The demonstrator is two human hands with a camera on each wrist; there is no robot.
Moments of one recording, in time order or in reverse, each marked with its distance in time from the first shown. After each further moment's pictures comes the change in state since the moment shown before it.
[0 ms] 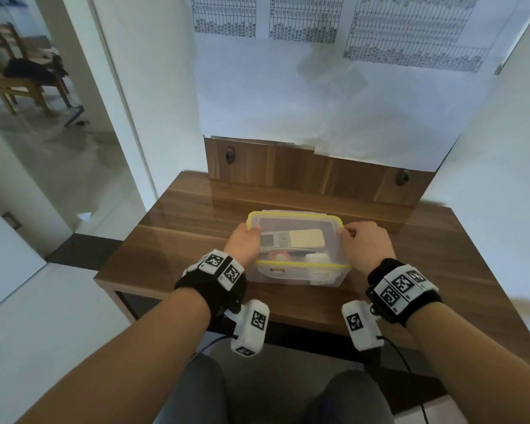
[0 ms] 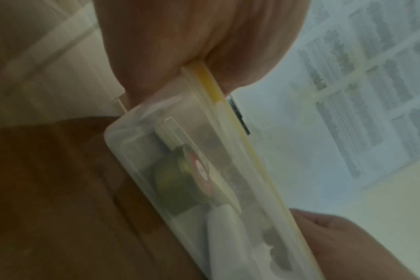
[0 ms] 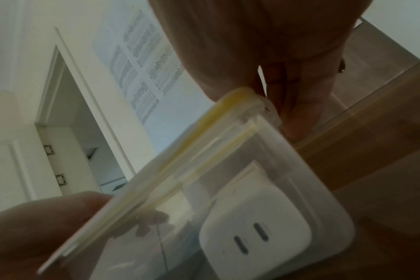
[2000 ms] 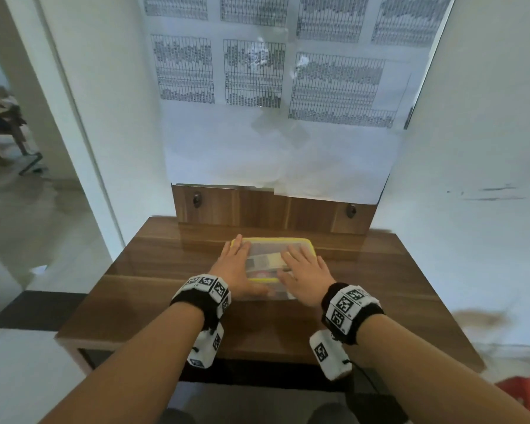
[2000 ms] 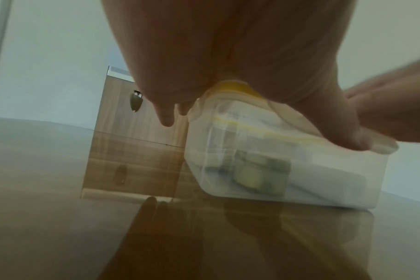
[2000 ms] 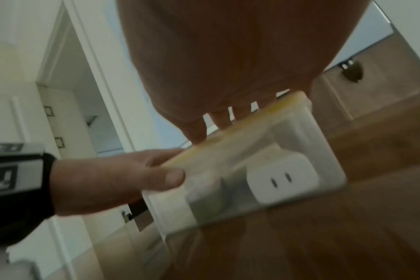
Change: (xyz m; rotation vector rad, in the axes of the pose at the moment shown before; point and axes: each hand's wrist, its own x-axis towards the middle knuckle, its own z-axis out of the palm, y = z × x) left_hand -0.013 0.044 0.018 0.985 -0.195 0.458; right_hand -0.006 -0.011 0.006 -0.337 -0.253 -0.325
